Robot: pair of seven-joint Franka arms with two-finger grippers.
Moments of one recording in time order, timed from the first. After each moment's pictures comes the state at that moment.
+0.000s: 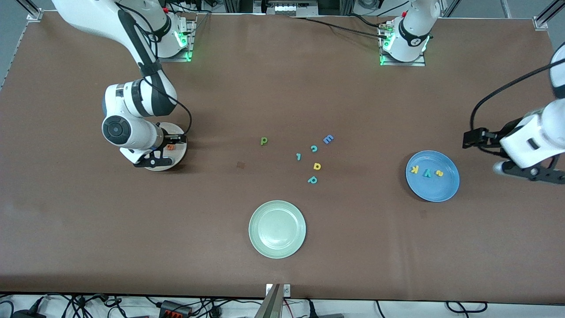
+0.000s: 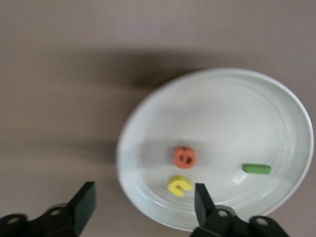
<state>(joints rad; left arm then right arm) 0.26 0.33 -0.34 -1.29 0.07 1.46 0.06 0.33 0.36 -0.08 -2.05 0.07 2.16 0.12</state>
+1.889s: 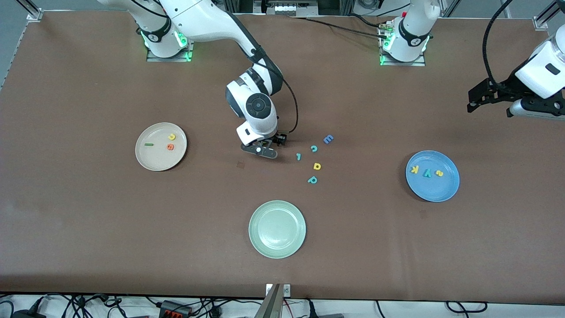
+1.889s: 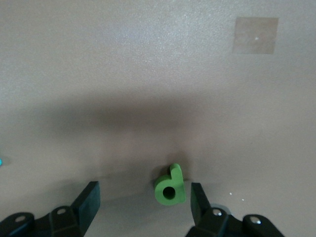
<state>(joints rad) -0.01 -0.05 -0.03 -1.68 -0.02 1.64 0.06 0.84 0.72 -0.07 -1.69 0.16 2.33 0.92</state>
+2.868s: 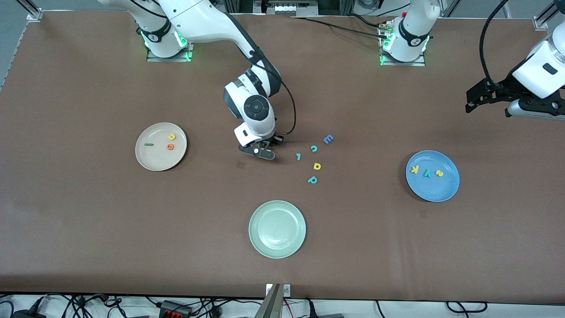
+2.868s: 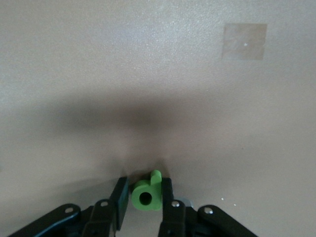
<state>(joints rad) -0.01 -0.04 -0.04 -1.67 -0.01 1.64 0.05 0.83 0.72 -0.08 -1.69 0.16 2.33 0.91</state>
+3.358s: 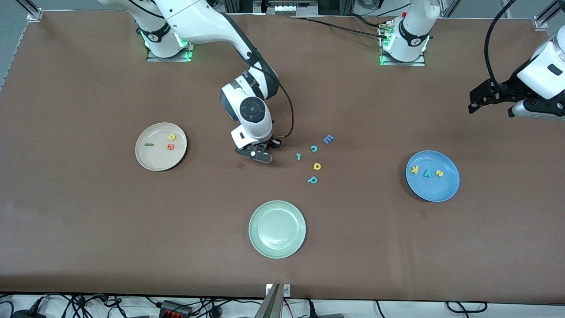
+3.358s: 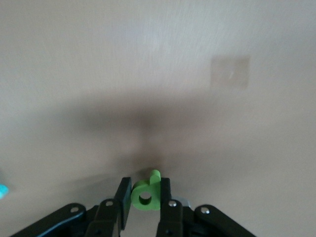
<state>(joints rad) -0.01 -0.04 -0.03 -1.67 -0.01 1.64 0.05 0.80 0.69 -0.09 -1.68 0.16 2.32 0.90</state>
